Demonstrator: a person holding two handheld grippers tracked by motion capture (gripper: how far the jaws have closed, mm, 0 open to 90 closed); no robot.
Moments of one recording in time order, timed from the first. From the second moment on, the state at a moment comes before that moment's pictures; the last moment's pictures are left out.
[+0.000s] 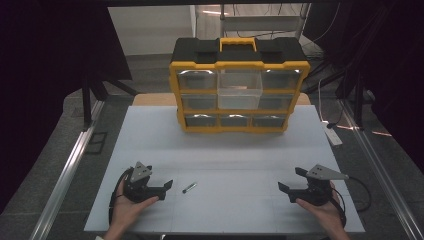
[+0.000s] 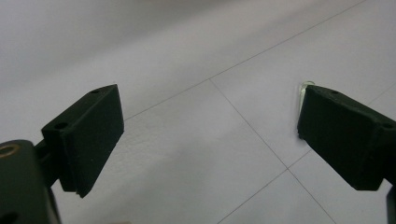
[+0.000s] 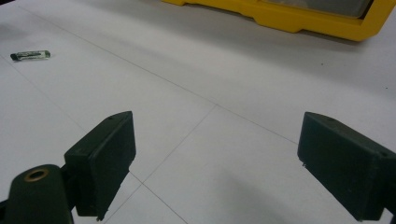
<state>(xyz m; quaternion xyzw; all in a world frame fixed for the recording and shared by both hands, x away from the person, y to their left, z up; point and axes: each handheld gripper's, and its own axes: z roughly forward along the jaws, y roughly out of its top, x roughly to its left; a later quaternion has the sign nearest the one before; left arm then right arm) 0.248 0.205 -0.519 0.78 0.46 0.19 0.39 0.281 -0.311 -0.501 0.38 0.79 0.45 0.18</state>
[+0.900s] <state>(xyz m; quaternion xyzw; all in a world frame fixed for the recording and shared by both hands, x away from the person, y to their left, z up) 0.253 0.206 -0.507 0.77 0.45 0.17 0.41 0.278 -0.311 -0.500 0.37 0.79 0.46 0.17</state>
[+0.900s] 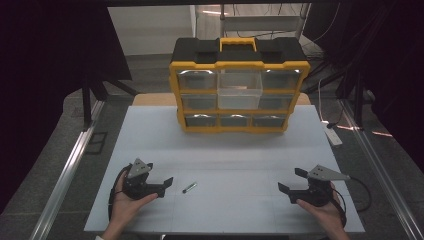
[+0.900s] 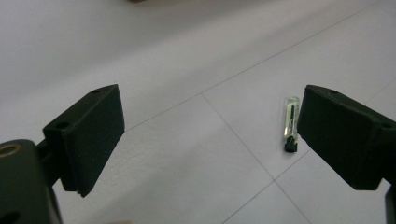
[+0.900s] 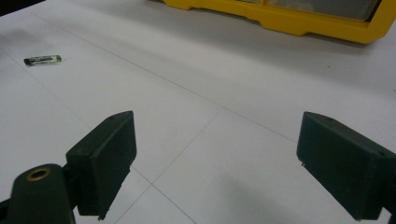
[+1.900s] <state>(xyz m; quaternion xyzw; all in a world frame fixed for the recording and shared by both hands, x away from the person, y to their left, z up) 0.265 0.184 -0.484 0.80 0.41 0.14 0.41 0.278 -0.312 -0.501 0.37 0.79 0.46 0.17</state>
